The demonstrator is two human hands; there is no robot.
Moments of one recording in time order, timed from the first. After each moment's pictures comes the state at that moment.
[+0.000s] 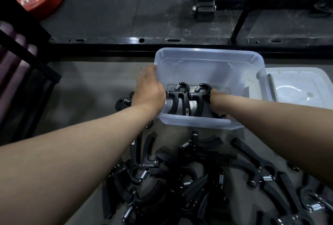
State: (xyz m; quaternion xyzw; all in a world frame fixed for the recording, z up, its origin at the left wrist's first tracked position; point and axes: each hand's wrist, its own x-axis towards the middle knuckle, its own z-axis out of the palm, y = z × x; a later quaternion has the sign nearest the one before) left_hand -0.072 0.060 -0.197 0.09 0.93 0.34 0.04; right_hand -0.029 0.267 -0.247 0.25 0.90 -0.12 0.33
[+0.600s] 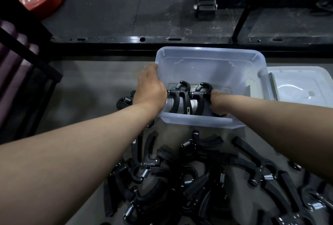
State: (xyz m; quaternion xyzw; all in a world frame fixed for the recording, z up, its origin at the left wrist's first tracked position) left_hand -0.071 0.060 -0.195 0.09 0.93 0.35 0.04; right_hand -0.029 0.273 -0.264 0.21 0.91 -0.05 0.35
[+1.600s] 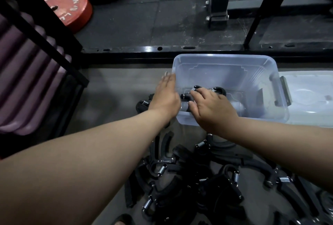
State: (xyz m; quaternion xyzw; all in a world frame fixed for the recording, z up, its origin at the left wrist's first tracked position) left_hand -0.061 0.039 -0.199 0.18 0.94 0.29 0.09; right_hand 0.025 0.182 -0.202 0.01 1.00 -0.07 0.02
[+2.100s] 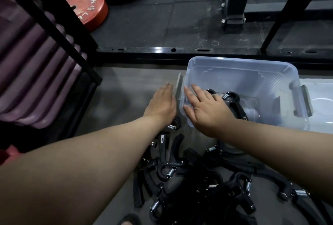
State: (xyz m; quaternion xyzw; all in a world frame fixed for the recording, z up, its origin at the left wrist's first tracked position) left_hand -0.064 -0.014 -0.206 0.15 0.95 0.24 0.12; right_hand 0.004 0.146 -0.200 -0.05 0.99 -0.08 0.03
